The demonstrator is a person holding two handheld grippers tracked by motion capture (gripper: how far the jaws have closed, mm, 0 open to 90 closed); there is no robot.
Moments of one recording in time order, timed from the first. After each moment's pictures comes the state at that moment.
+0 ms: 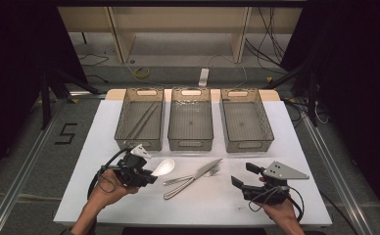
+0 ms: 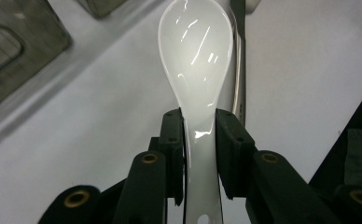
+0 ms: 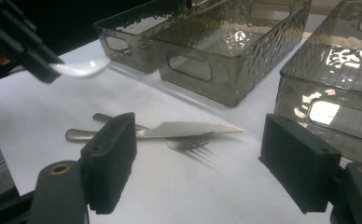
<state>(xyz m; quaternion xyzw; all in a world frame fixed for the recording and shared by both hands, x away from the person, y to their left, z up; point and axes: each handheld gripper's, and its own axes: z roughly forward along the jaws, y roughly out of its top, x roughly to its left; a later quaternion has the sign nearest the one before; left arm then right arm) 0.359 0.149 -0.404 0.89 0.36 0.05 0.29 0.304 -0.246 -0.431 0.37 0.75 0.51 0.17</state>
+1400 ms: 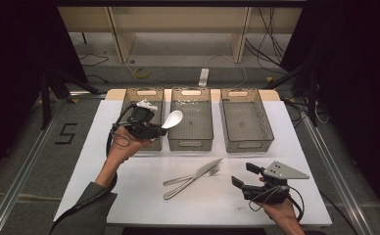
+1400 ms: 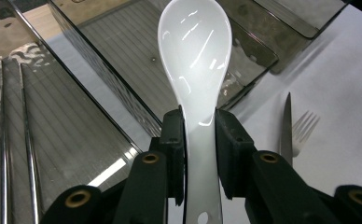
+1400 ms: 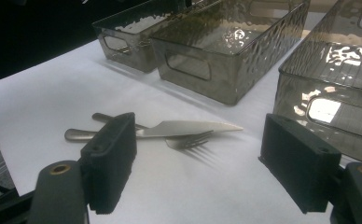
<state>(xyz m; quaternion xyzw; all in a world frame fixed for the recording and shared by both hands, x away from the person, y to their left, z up) 0.453 0.133 -0.360 0.83 0.40 0.11 0.37 0.305 -0.247 -0.433 0.37 0.75 0.51 0.17</state>
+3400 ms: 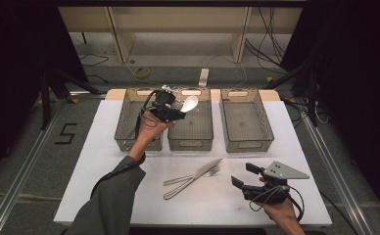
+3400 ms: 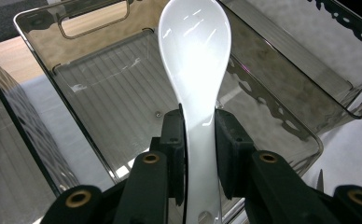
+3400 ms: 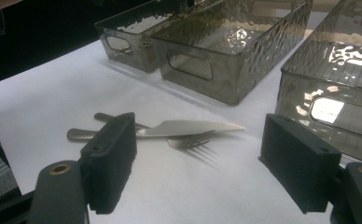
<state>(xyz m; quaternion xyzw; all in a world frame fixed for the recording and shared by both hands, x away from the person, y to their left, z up) 0.525 0.078 -0.377 0.81 0.43 0.10 0.39 0.305 -0.248 -0.433 0.37 0.75 0.51 0.16</state>
